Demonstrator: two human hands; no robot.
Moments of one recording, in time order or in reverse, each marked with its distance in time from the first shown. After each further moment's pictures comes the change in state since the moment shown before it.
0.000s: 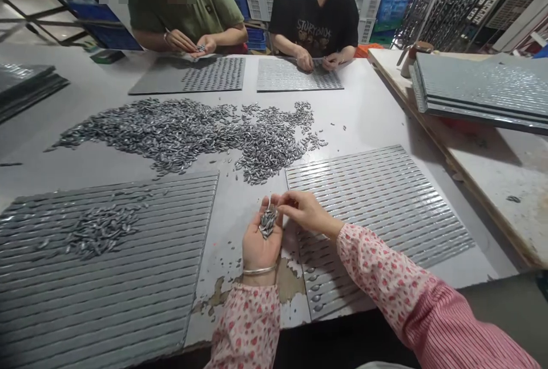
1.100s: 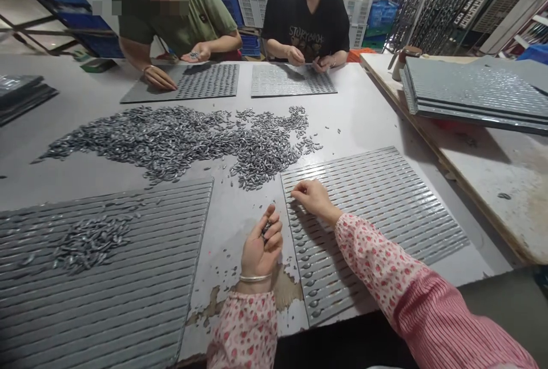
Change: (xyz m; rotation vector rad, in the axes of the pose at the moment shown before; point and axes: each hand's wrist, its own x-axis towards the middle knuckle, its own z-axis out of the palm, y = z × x) left_hand -0.007 0.002 0.004 0.135 -0.102 -0.205; right_hand 0.021 0.034 -0.023 -0.263 0.214 0.220
